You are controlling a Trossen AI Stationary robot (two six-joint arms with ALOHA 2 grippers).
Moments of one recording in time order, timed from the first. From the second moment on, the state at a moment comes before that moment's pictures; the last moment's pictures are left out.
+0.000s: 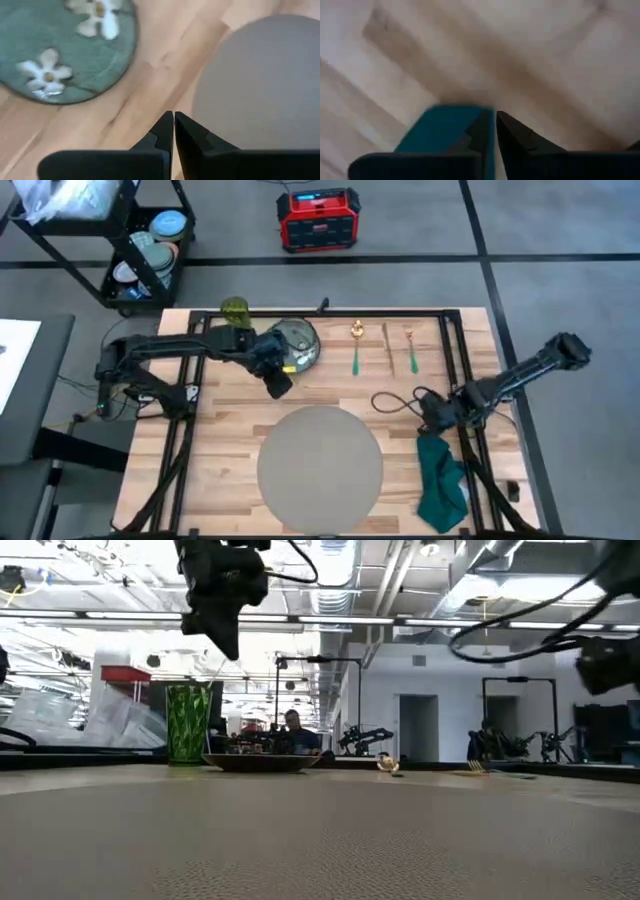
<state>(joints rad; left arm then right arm) 0.20 1.43 1.26 -1.03 -0.04 -0.45 0.45 0.90 0.42 -0.89 0.01 1.36</state>
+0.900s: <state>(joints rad) 0.21 1.43 1.26 -1.05 -0.03 -0.48 0.54 0.94 0.39 -0.83 0.00 1.56</state>
